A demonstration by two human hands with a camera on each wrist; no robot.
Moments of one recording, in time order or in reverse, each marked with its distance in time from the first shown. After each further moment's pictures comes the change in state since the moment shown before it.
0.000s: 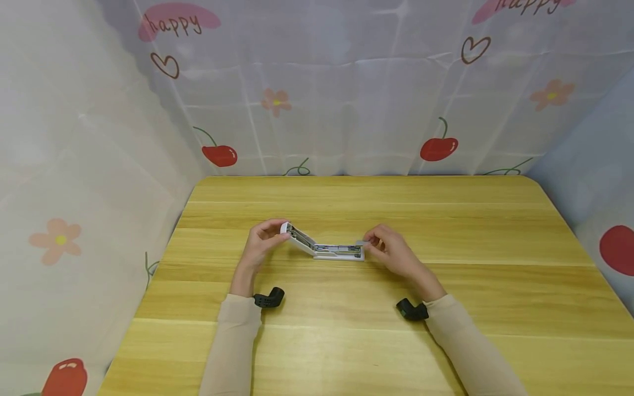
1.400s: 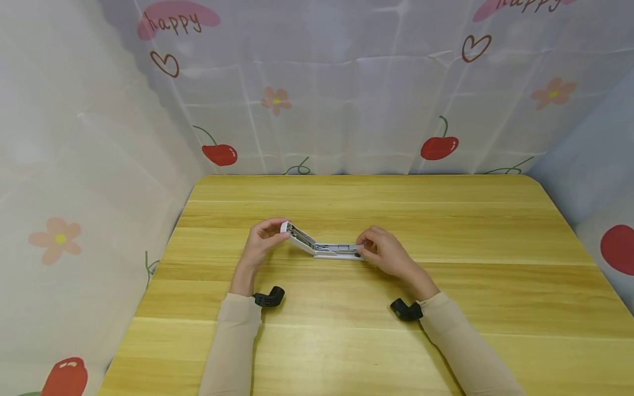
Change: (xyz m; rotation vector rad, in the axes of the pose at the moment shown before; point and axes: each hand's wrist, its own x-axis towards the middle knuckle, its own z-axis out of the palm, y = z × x) left_hand 0.000 -0.002 0.000 -0.022 0.011 -0.006; right_hand 0.005 -0.013 0.008 -0.104 -0.065 0.013
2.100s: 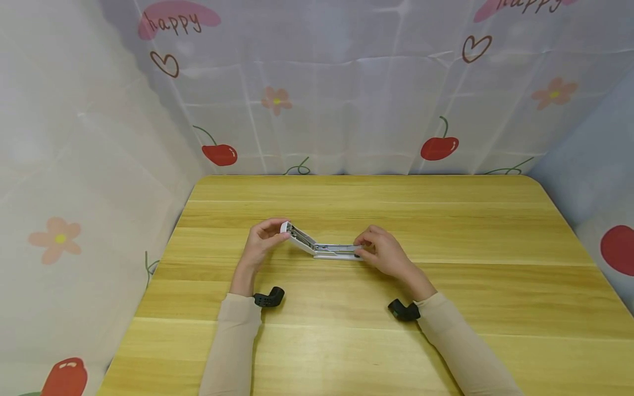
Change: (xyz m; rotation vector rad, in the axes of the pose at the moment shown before) left_hand 0.001 -0.001 0.000 0.002 -0.008 0.004; right_hand 0.003 -0.002 0.005 -0.055 0.021 0.014
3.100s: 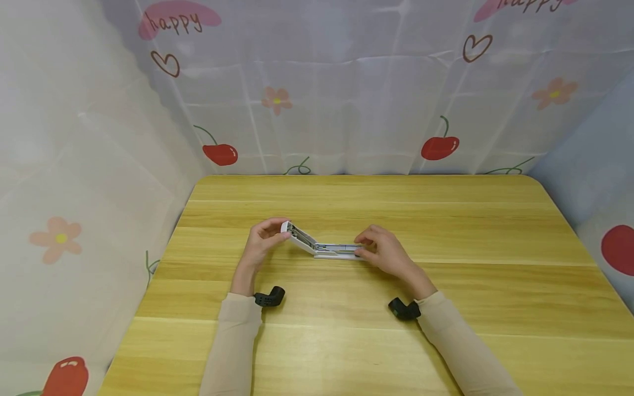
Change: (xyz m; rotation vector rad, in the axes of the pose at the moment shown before) left_hand 0.000 0.000 0.000 -0.004 -0.004 0.020; right_hand 0.000 0.005 0.000 0.062 -0.004 0.004
